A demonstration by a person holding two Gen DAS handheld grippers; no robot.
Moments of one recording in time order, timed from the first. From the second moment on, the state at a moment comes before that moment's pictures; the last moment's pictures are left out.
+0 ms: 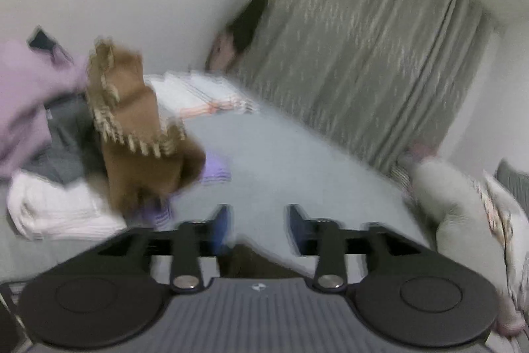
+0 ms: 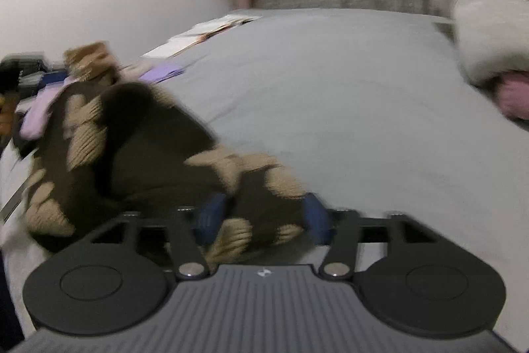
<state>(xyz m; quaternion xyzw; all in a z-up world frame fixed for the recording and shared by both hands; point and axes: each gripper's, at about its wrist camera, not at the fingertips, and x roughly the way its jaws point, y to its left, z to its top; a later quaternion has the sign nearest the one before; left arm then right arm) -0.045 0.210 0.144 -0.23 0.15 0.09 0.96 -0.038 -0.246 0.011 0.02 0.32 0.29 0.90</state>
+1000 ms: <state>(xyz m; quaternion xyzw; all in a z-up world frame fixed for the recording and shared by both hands) -0.029 0.048 0.066 0.00 0.32 -0.27 0.91 -0.168 -0.291 0.192 -0.26 -0.11 0.02 0.96</state>
